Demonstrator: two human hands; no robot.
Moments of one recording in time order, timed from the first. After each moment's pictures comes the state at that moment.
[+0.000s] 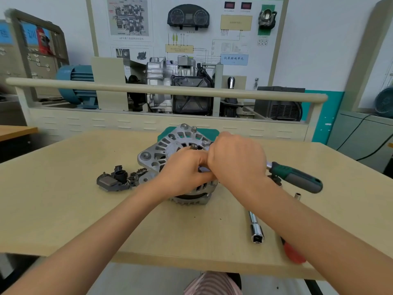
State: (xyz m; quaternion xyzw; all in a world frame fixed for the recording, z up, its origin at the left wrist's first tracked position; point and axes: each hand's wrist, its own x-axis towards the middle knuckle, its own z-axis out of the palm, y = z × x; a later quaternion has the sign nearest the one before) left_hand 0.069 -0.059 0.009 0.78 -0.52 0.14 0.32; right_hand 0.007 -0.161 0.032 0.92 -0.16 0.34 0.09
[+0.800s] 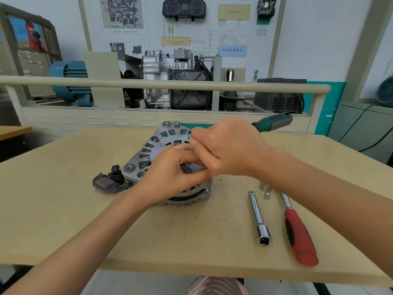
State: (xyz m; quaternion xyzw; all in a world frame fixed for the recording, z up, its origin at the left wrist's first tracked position) left_hand 0.078 -0.040 0.002 0.69 -0.56 0.16 0.43; right_hand 0.013 -0.175 0.053 0.91 0.21 0.35 0.13
